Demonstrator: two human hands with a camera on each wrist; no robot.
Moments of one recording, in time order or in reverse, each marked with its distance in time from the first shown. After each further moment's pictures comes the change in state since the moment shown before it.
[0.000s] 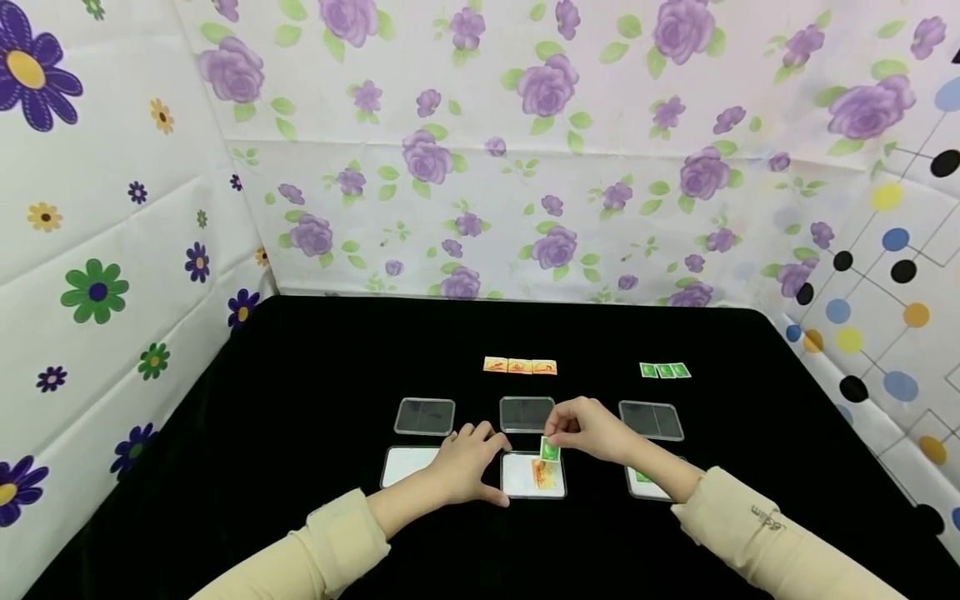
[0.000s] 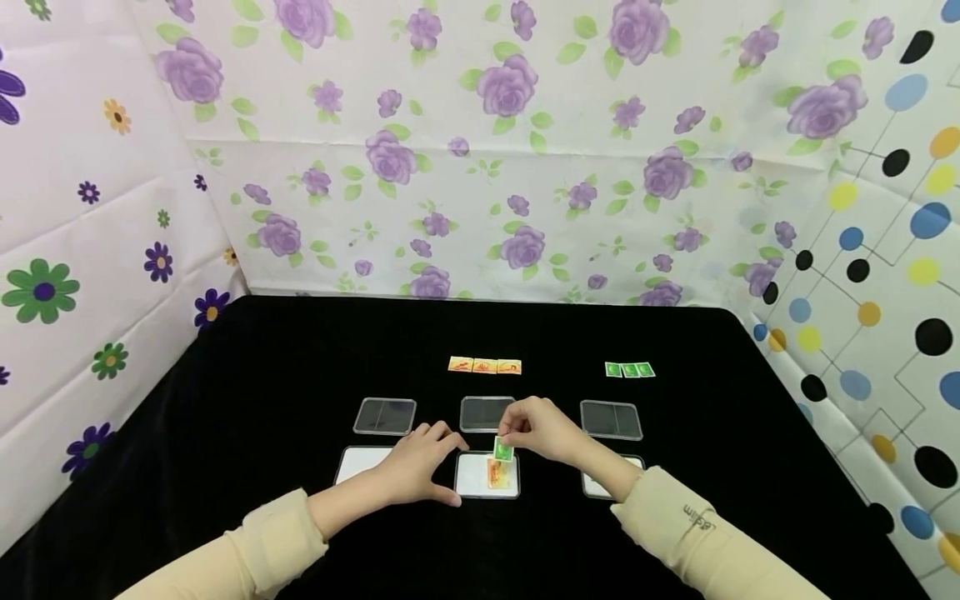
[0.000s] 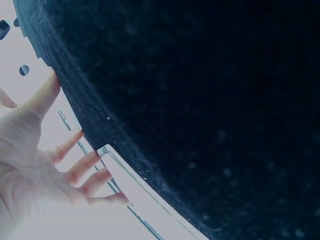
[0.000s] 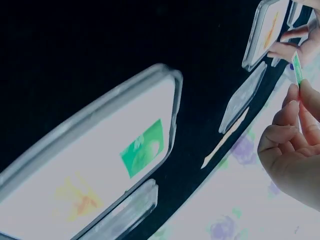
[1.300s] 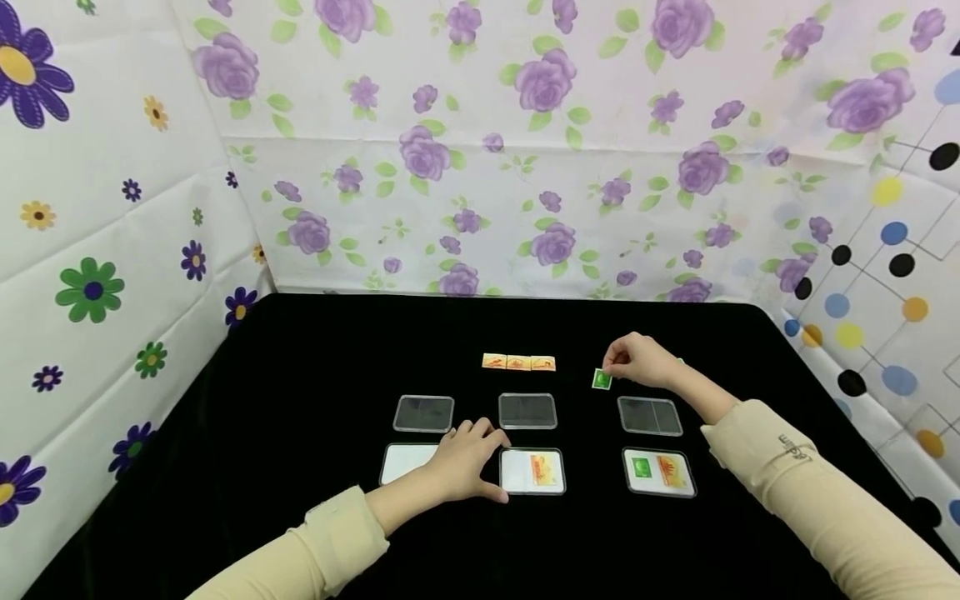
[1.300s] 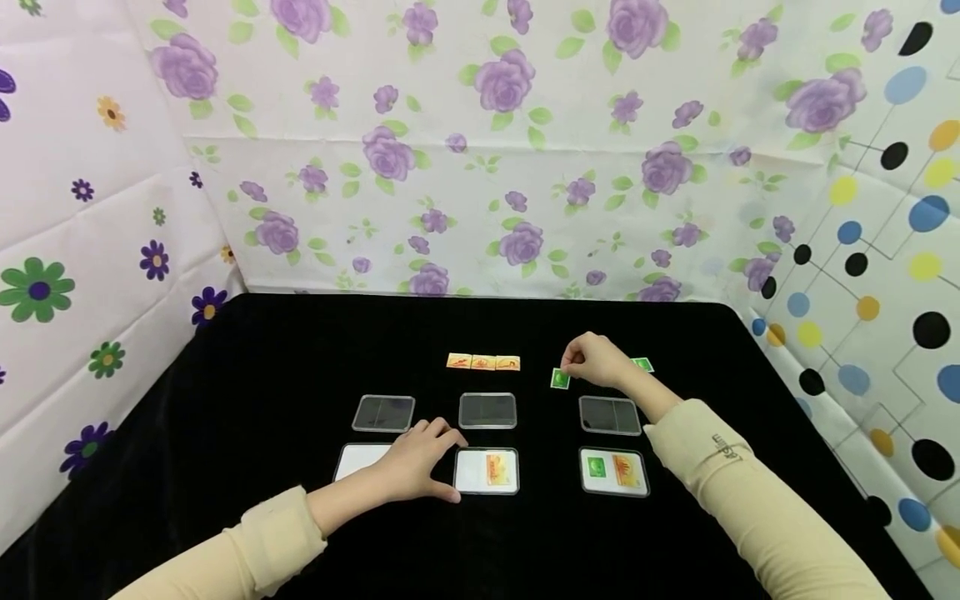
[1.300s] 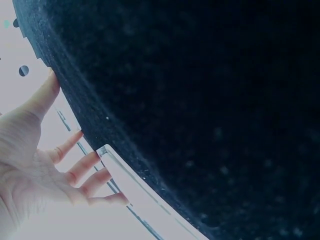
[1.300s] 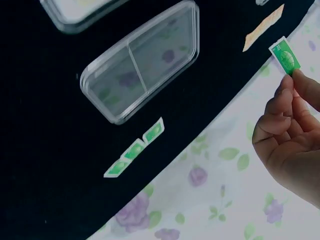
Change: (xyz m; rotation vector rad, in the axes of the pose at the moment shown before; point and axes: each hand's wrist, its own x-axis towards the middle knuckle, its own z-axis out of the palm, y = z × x) left_hand -0.001 -0.002 0.001 -0.014 0.012 0.013; right_hand 0.005 0.038 -0.100 -0.188 0.042 0.104
